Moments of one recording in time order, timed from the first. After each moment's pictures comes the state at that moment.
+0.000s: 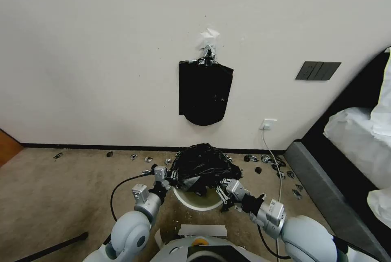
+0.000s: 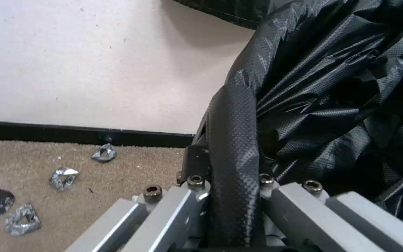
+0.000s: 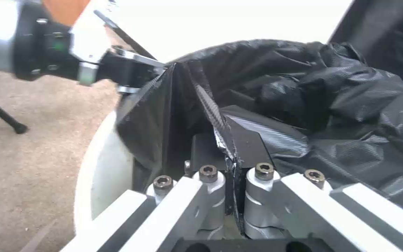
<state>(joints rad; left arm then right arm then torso) 1.56 -1.04 -0.27 -2.30 -0.75 0.27 -0.27 -1.70 0.61 0.30 2.50 0.31 -0.12 -0.07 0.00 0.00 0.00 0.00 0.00</state>
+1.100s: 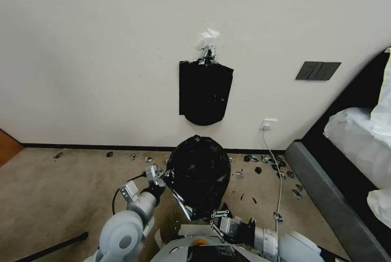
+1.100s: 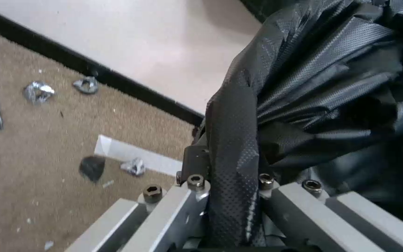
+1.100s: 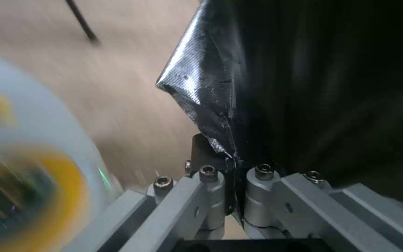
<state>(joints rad) 1.63 -1.11 -0.32 -2.44 -1.13 0.35 -0.50 -1.73 0.67 0.17 2.14 0.05 0.12 -0.26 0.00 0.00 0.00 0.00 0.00</state>
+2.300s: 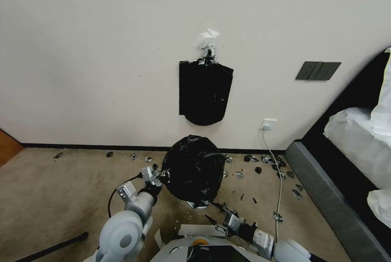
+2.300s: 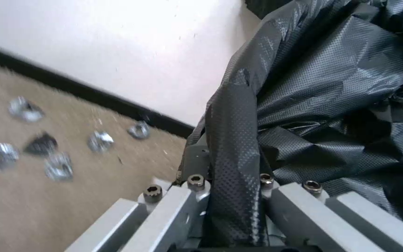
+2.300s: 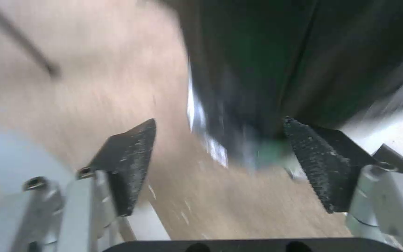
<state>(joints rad) 1.59 -1.10 -0.30 -2.32 -0.85 0.23 -0.47 -1.93 0.69 0.28 2.38 0.20 0.00 -0.11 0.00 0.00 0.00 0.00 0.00</state>
